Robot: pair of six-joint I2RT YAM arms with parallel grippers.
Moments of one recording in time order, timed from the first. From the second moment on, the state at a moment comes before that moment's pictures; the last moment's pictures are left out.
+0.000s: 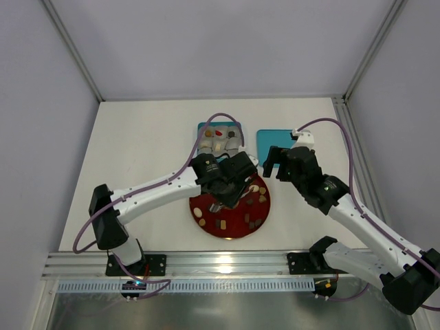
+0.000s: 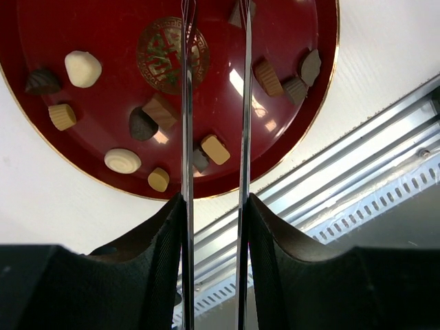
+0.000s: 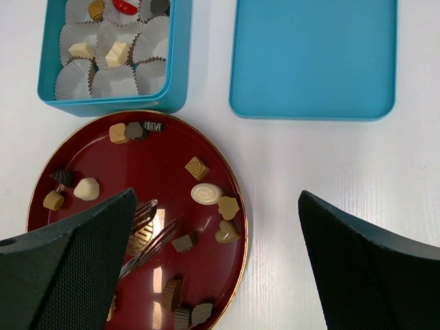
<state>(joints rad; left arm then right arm) -1.12 1.65 1.58 -1.09 -0.15 -0.44 0.59 0.95 0.83 -0.45 0.35 0.49</state>
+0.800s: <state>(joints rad) -1.16 1.69 1.57 -1.08 -0.13 -0.42 0.58 0.95 0.83 -0.45 0.35 0.49</state>
